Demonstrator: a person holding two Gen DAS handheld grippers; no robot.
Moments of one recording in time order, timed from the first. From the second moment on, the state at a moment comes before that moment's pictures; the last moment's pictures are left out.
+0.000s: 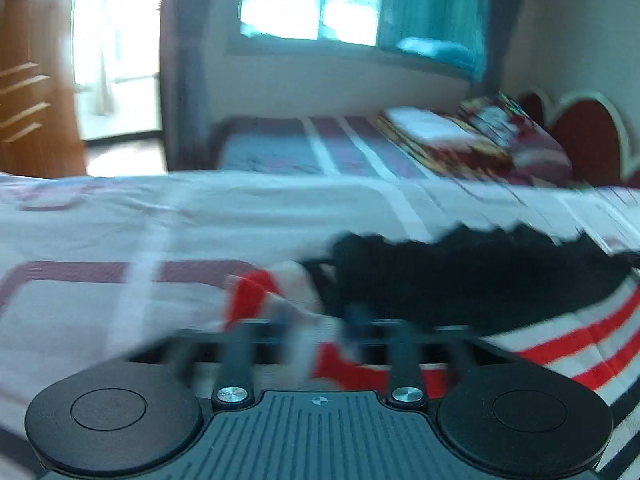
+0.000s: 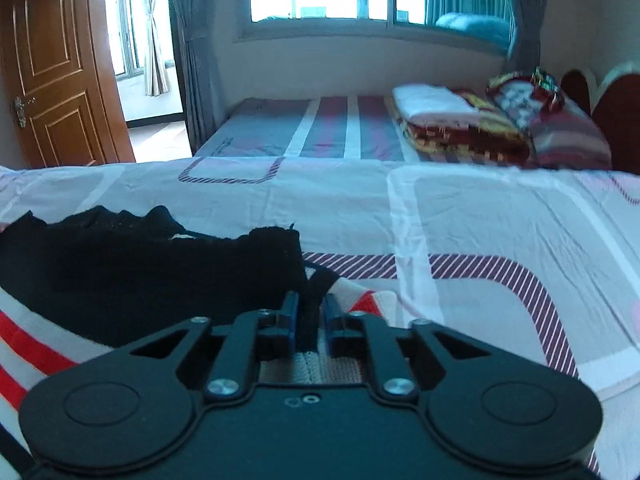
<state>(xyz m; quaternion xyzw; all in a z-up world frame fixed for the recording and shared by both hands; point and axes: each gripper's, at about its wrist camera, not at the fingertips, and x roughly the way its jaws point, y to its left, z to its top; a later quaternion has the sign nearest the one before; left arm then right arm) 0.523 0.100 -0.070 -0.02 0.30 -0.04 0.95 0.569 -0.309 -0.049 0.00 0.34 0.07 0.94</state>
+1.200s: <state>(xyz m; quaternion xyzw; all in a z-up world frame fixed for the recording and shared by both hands) 0.438 -0.022 -0.074 0.03 0.31 -0.16 0.94 0.470 -0.179 -0.039 -0.11 0.32 0.21 0.92</state>
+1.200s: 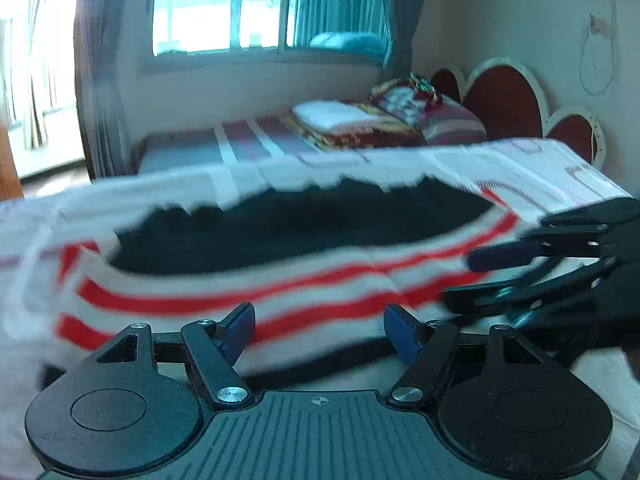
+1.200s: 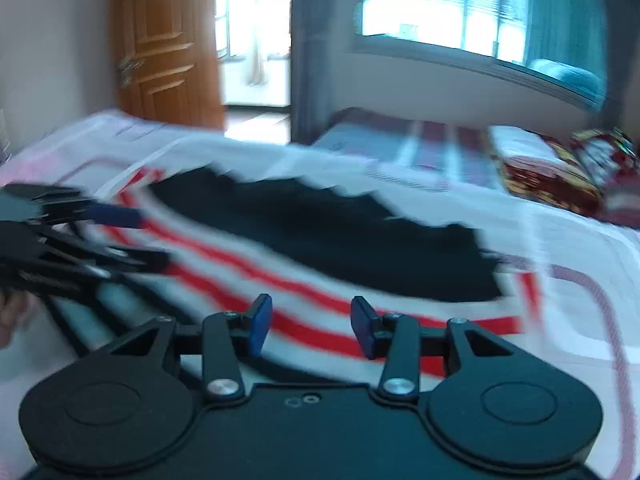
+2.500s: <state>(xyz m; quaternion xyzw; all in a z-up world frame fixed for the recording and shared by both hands) 0.375 -0.015 -0.056 0.00 0.30 -0.14 0.94 0.391 -0.242 -0.025 -0.05 0.35 0.11 0.93</state>
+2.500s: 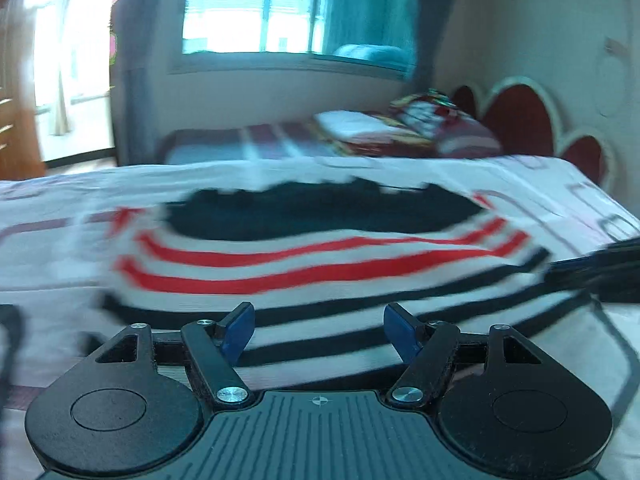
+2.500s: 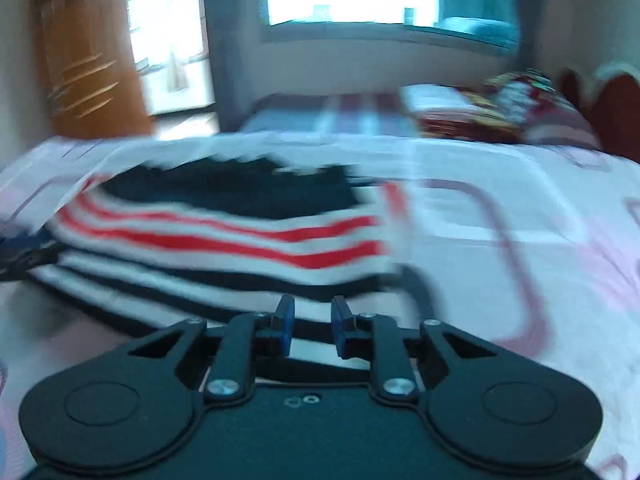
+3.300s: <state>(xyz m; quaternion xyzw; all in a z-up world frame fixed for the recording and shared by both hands) 0.363 0.070 -0.089 0.01 0.34 -0.08 0.94 0.366 -0.269 -0.057 -0.12 0.37 0.04 0.92</state>
